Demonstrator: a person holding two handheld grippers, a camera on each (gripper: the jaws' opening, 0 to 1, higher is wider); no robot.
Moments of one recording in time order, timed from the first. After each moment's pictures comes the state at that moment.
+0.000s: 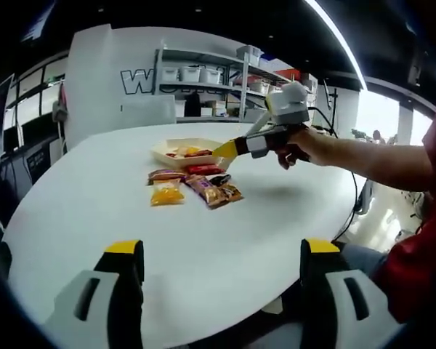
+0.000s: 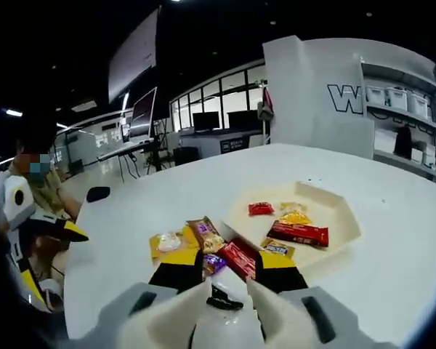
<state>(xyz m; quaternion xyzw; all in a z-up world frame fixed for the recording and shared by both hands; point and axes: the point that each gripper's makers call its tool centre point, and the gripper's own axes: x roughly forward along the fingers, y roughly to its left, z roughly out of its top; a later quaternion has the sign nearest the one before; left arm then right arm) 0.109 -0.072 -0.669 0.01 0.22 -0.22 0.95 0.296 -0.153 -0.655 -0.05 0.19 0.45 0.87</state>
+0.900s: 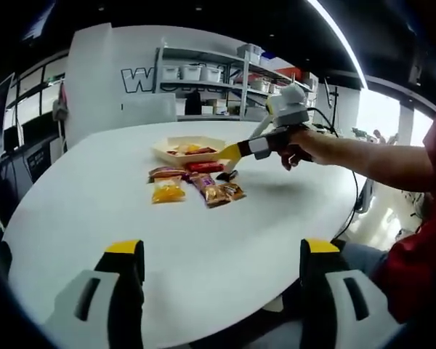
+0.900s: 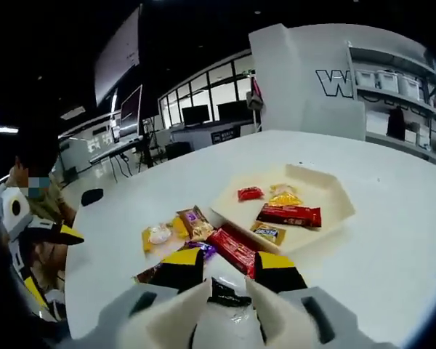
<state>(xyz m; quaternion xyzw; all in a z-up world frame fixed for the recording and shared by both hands) 0.109 -0.073 -0.672 0.01 0.22 -0.22 0.95 0.303 -0.177 -0.668 -0.02 0.23 0.41 0.88</state>
